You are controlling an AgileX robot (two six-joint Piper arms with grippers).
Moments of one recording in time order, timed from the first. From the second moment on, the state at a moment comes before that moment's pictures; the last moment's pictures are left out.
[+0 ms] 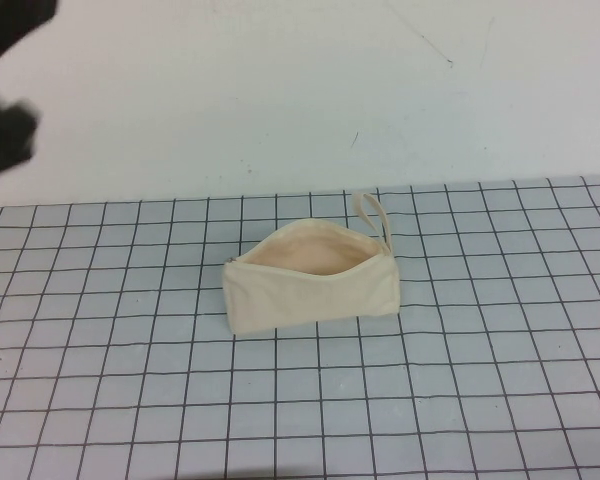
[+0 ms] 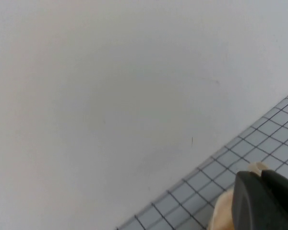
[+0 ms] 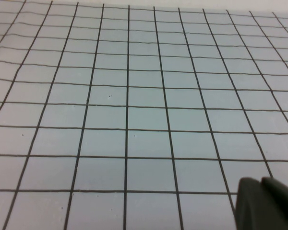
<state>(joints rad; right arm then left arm) -0.03 -0.01 0.02 -0.02 0.42 -0.06 -0.41 0.95 -1.32 -0.13 0.64 0.43</state>
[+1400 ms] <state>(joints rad) -0.03 -0.01 0.02 -0.02 0.42 -0.06 0.04 -0.01 0.02 -0.25 0.36 0.27</state>
